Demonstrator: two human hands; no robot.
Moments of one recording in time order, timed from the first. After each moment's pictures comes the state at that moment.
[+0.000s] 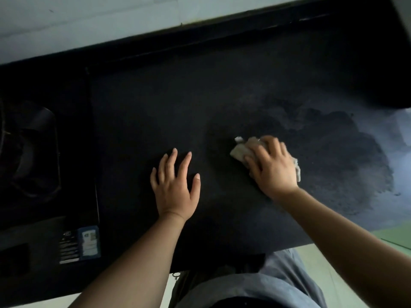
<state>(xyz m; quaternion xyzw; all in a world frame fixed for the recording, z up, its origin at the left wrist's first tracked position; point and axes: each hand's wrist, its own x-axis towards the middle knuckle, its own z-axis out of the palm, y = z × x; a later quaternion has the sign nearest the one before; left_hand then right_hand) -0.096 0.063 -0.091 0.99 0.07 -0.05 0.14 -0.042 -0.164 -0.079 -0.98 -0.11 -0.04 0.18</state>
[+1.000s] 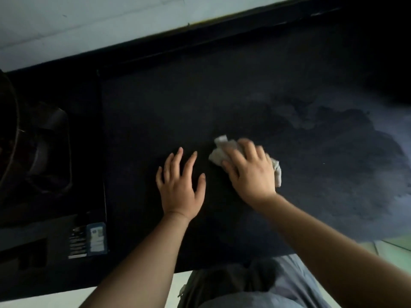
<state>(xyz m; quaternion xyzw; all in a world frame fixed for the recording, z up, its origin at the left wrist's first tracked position) -0.097 0.061 -0.092 0.99 0.07 -0.04 0.13 -0.052 -0.111 -0.078 -0.97 -0.12 -0.01 0.21</state>
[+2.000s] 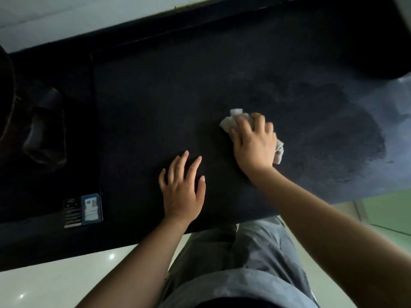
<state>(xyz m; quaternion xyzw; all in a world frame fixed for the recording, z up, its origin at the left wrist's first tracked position) -0.168 0.036 -0.089 0.99 0.03 -0.05 0.13 -0.070 -0.135 -0.078 -0.98 0.00 -0.05 0.18</state>
